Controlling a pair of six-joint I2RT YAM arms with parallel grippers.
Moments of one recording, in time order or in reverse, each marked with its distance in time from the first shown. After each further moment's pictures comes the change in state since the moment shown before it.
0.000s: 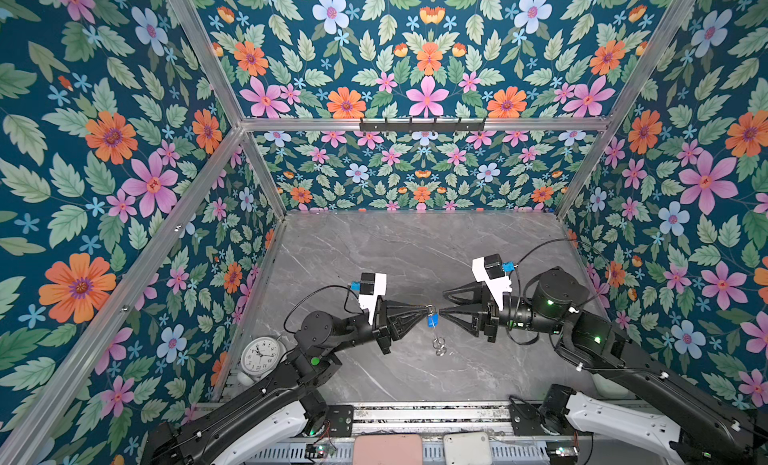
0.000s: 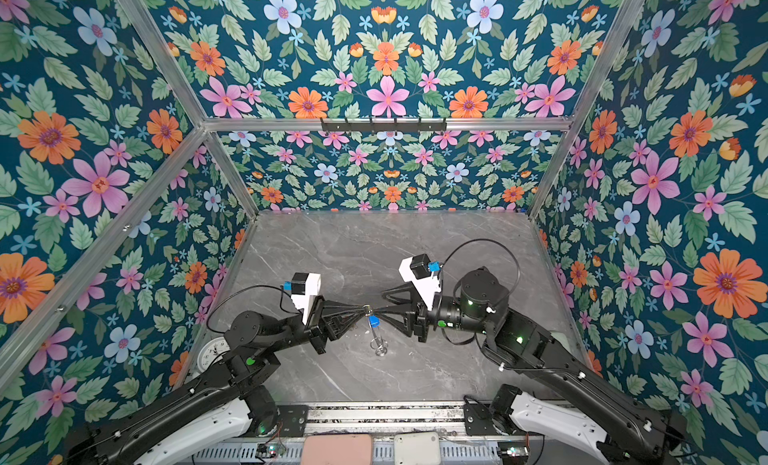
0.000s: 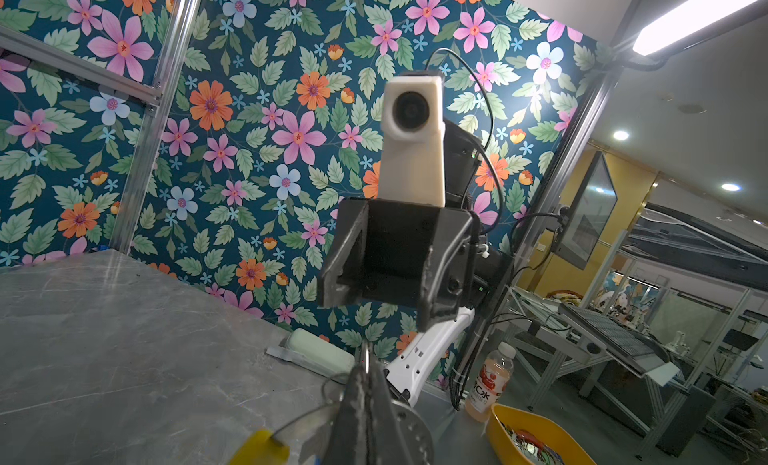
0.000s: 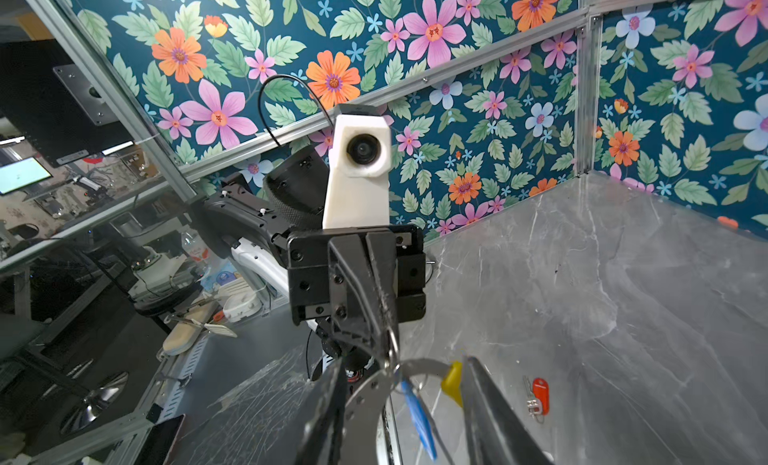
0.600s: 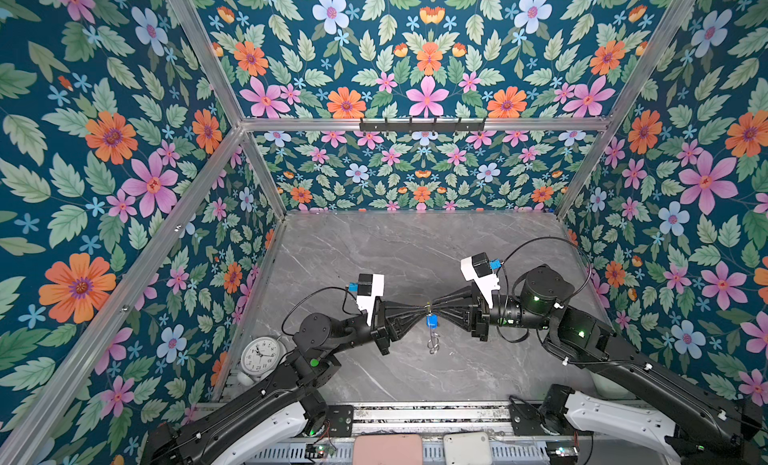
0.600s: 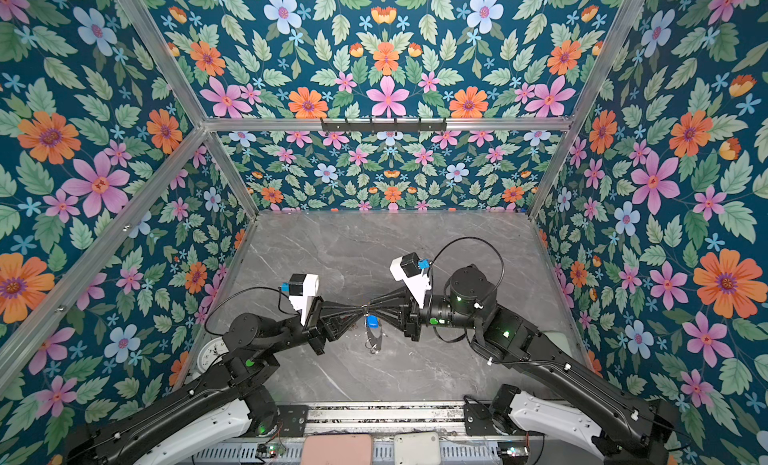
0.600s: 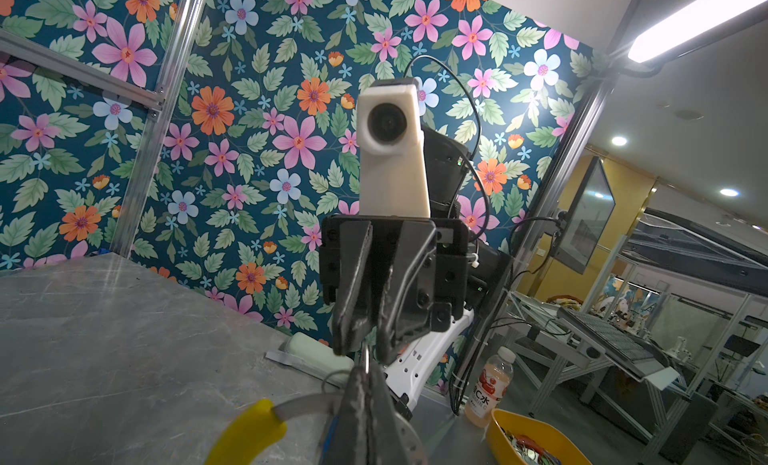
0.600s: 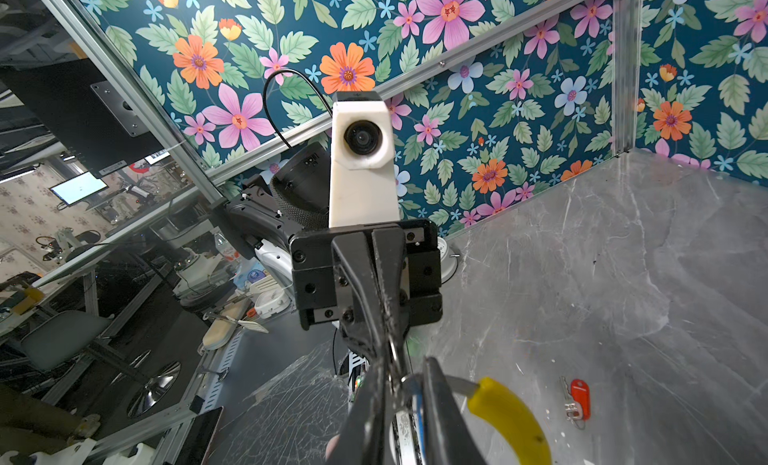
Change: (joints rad) left arm 0.000 -0.017 -0.016 0.010 -0.014 -0.001; right arm 0.000 0.037 -0.021 0.060 -0.067 0.066
